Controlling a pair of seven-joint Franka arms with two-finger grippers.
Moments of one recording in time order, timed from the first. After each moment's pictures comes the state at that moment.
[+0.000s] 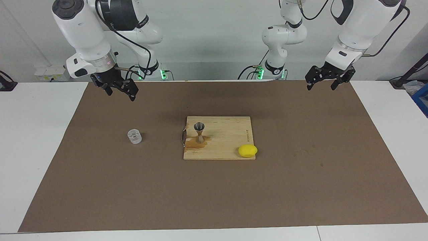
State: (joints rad) left arm 0.03 -0.06 -0.14 -1.65 -0.01 1.55 -0.04; right arm -0.01 0.00 0.09 -1.66 0.01 1.58 0.39
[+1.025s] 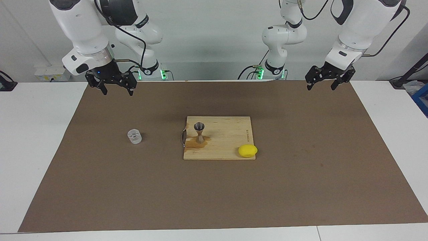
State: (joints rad) left arm 0.03 -0.06 -0.14 -1.65 -0.01 1.55 -0.04; right arm -0.01 -0.02 0.09 -1.64 -0.04 1.56 0.13
